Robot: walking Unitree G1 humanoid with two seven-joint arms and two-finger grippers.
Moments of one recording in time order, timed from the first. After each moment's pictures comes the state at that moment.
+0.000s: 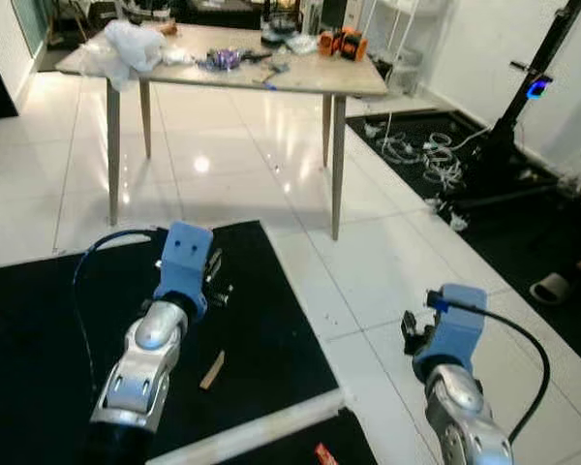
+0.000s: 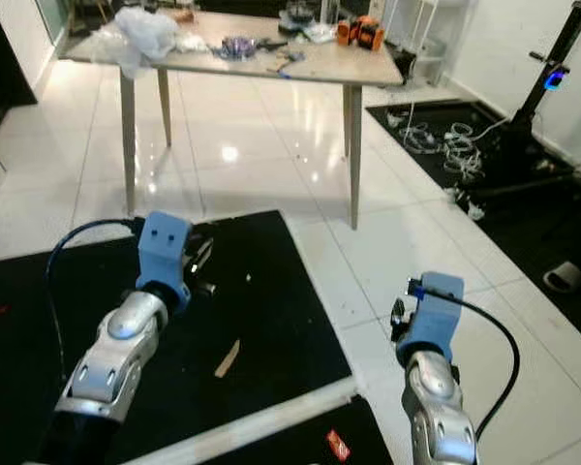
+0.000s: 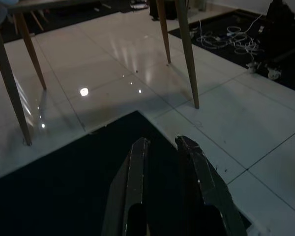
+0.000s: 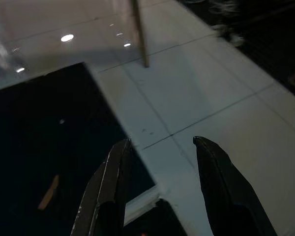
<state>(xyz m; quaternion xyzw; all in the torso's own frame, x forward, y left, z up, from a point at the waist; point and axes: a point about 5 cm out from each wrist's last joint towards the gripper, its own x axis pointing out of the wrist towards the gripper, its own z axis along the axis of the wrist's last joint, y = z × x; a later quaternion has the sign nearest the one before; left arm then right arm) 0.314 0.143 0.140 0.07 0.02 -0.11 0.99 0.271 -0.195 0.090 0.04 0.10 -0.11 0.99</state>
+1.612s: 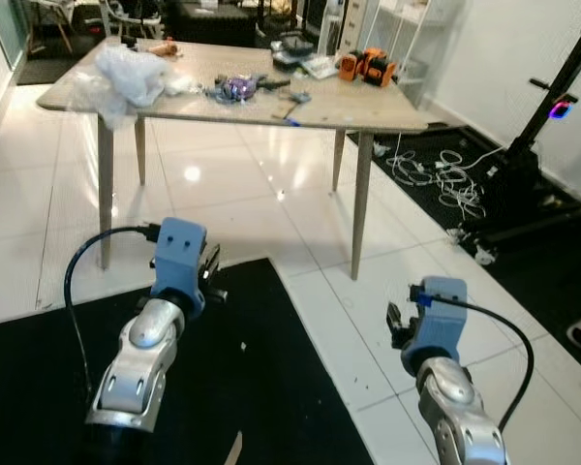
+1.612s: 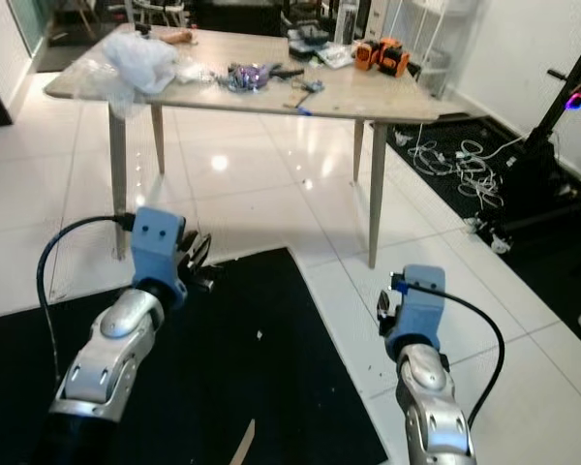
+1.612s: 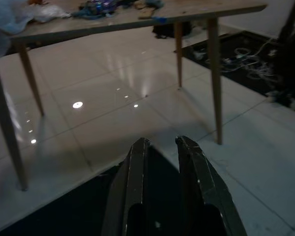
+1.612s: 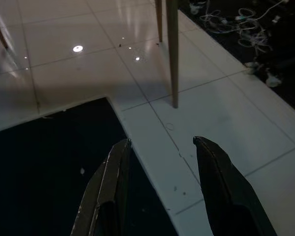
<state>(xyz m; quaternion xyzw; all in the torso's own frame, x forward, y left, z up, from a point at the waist) 0.312 0.145 0.148 0.05 0.00 -0.11 0.99 0.280 -0.189 0.096 0.01 0.09 -0.07 0.99</state>
